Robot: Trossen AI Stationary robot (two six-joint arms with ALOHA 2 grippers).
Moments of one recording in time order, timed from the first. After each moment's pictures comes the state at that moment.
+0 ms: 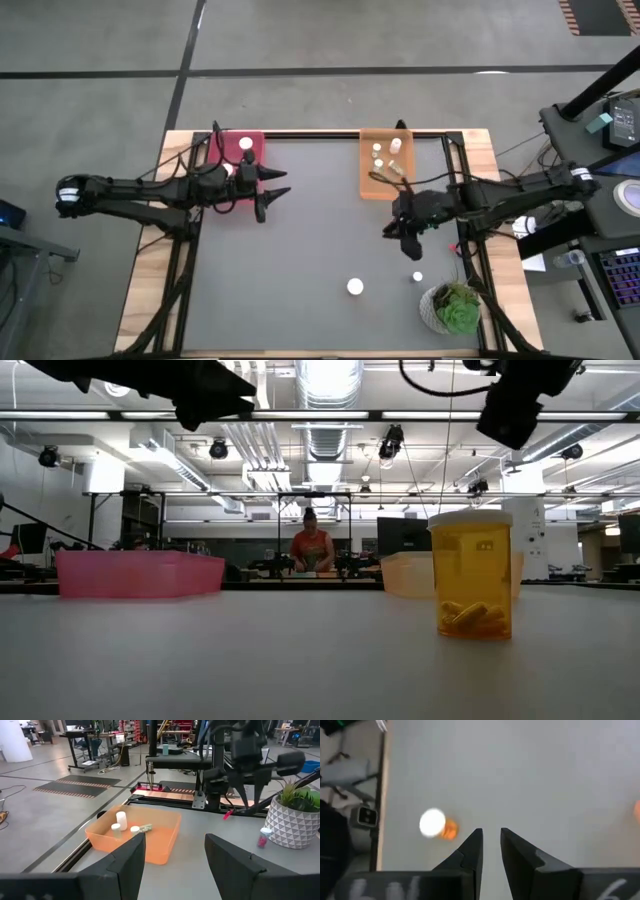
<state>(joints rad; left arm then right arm) 0.08 0.88 0.61 0.18 -0.18 -0.02 0.18 1.06 0.85 -0.55 -0.05 0.46</state>
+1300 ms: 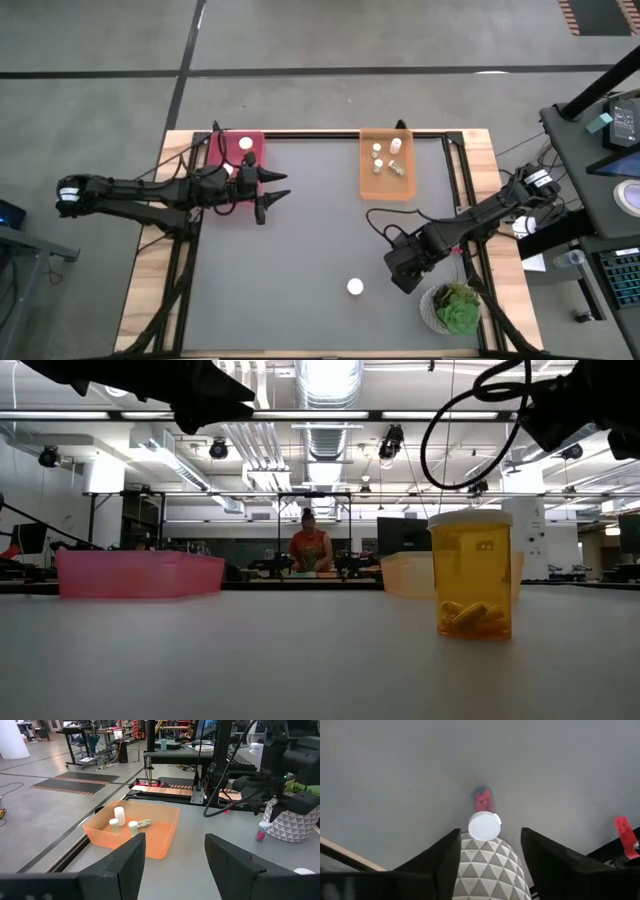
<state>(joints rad) 0.07 0.88 0.60 0.17 -0.18 -0.02 0.45 1.52 1.08 -1.13 -0.24 1.23</state>
